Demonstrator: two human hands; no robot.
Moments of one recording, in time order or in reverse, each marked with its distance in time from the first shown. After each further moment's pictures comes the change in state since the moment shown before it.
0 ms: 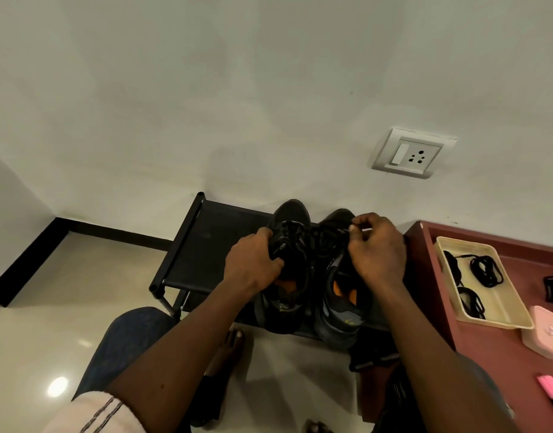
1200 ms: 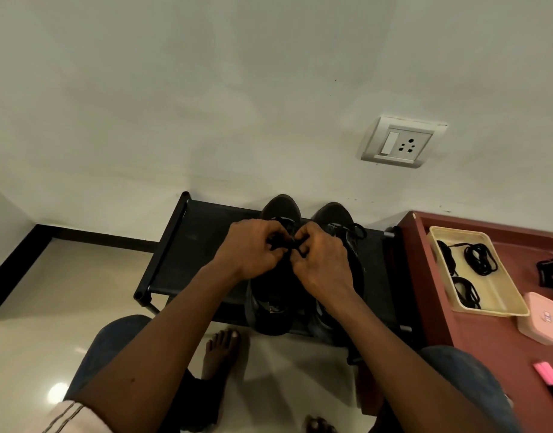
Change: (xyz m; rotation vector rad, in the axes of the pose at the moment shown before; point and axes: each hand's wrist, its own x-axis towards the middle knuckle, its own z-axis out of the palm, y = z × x) left_hand 0.023 0.020 -0.021 0.061 -0.107 0.354; right_hand -0.034 -0.021 0.044 0.019 -0.257 -0.201
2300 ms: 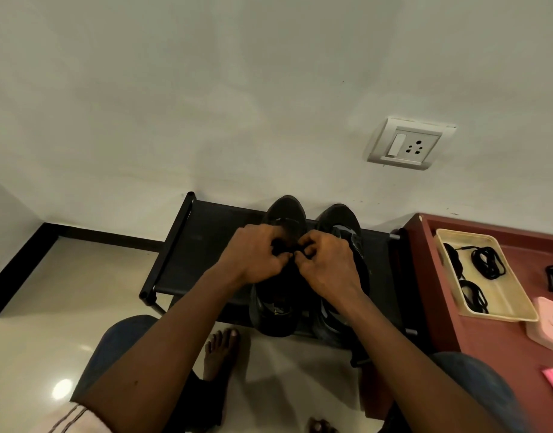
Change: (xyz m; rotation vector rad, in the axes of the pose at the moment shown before) left_hand -0.002 -0.004 0.004 0.002 -0.050 -0.042; right_hand 0.007 0.010 0.002 0.002 -0.053 0.017
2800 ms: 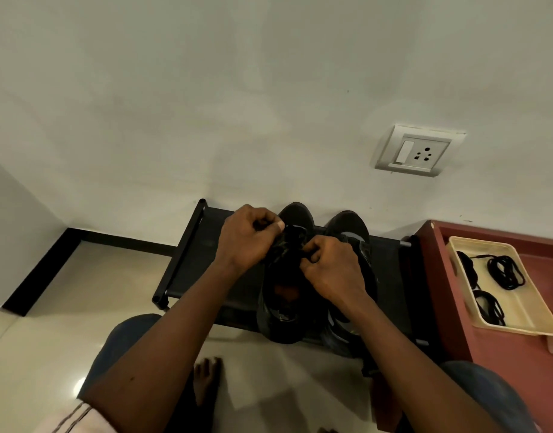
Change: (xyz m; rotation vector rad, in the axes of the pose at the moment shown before) left_hand 0.003 -0.002 -0.020 -0.351 0.395 -0.214; right_hand 0.005 -0.003 -0.004 0.033 -0.071 0.039
